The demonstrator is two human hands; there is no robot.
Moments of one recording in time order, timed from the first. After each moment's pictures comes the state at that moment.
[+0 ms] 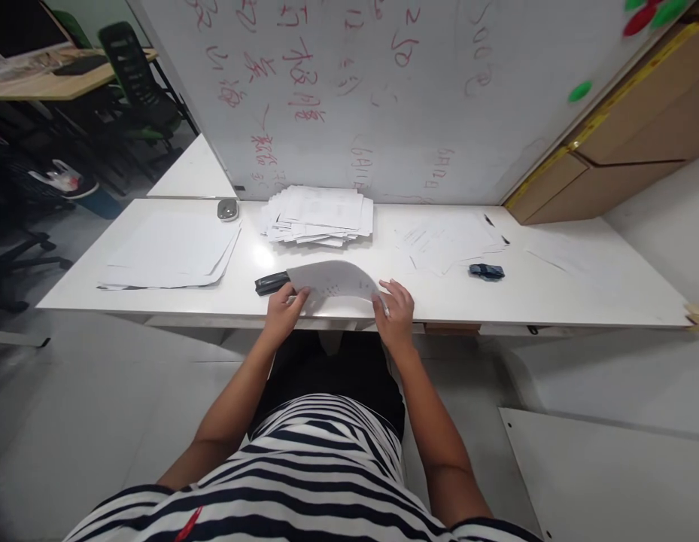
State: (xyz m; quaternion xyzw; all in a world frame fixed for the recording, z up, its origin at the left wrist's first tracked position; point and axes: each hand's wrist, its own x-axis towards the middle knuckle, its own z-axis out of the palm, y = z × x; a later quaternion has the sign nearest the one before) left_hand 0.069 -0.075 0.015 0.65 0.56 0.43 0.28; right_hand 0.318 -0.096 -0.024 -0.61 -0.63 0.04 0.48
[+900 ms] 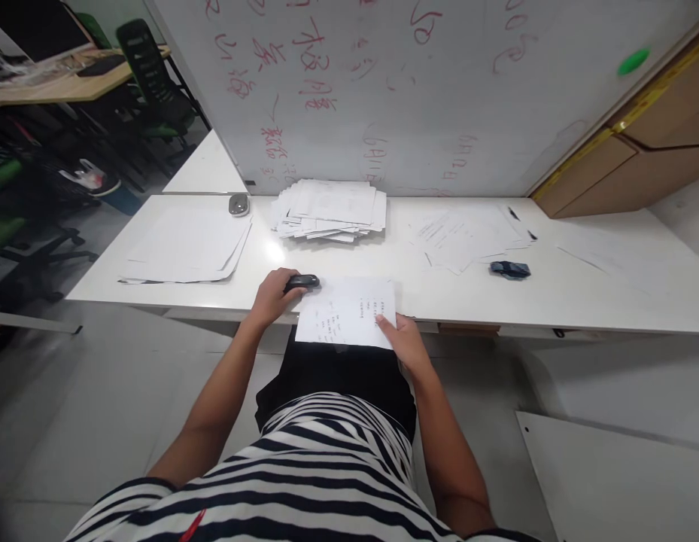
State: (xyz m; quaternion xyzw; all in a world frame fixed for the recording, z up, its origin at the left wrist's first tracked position) left_hand 0.010 -0.037 0.010 0.79 0.55 0.23 0.14; right_hand 0.310 -0.135 -0.013 -0.62 -0.39 0.54 0.41
